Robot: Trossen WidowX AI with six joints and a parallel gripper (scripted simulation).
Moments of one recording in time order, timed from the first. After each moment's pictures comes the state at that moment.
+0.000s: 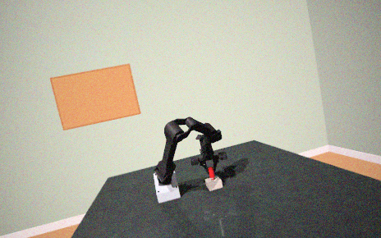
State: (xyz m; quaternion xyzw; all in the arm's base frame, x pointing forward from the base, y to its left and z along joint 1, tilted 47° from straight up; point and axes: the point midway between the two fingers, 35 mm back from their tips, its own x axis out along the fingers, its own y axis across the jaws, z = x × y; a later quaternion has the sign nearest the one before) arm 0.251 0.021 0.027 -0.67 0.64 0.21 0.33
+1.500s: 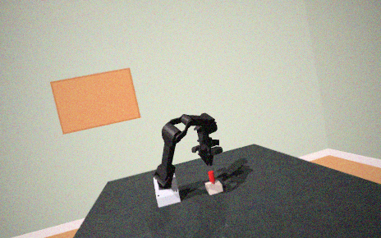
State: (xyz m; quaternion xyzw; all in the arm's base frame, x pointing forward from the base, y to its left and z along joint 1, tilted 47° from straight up) arm 0.244 0.071 0.074 -0.47 0.67 -0.08 0.57
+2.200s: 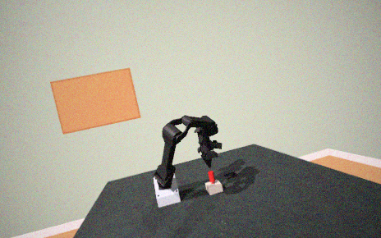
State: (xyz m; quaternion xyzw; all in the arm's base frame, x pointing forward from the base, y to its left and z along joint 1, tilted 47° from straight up) arm 0.245 0.063 0.064 -0.32 0.63 -0.23 0.67
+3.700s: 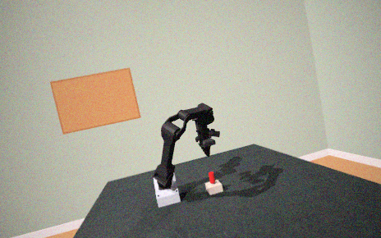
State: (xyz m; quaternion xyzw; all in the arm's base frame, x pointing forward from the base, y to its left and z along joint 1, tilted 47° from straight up) arm 0.241 0.108 0.108 -0.33 0.63 -0.22 0.67
